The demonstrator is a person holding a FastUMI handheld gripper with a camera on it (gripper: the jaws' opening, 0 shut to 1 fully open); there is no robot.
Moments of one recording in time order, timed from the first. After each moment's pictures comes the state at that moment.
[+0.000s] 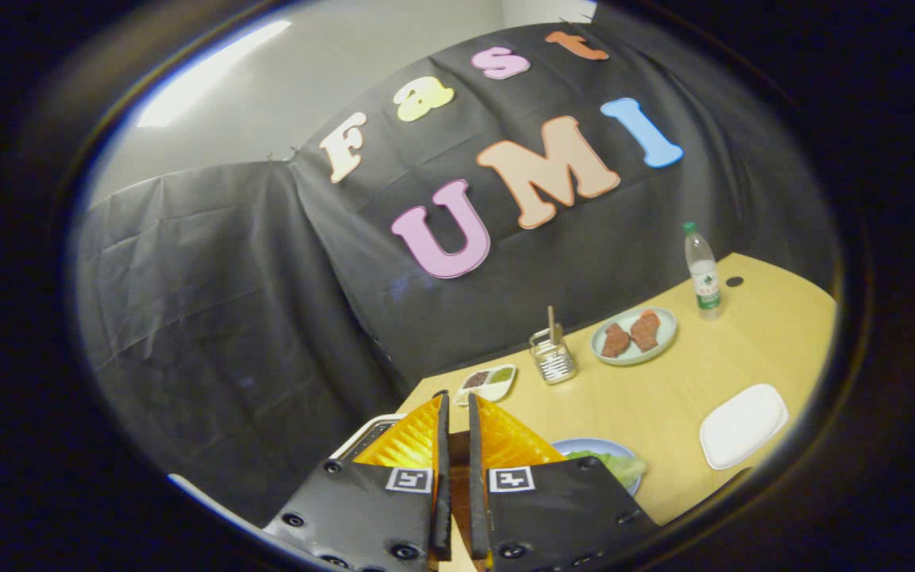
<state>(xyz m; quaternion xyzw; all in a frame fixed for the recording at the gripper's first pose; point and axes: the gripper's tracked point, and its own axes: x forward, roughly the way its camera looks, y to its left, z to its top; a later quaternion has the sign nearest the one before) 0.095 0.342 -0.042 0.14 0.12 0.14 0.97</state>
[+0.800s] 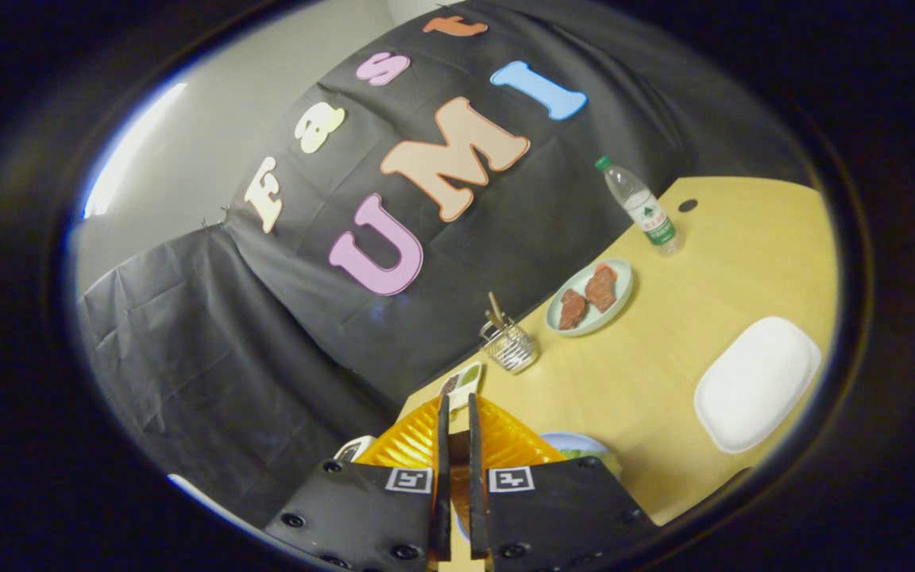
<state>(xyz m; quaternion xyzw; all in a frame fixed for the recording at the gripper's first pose) 0.142 0.308 -0.096 0.29 0.15 0.12 0.94</state>
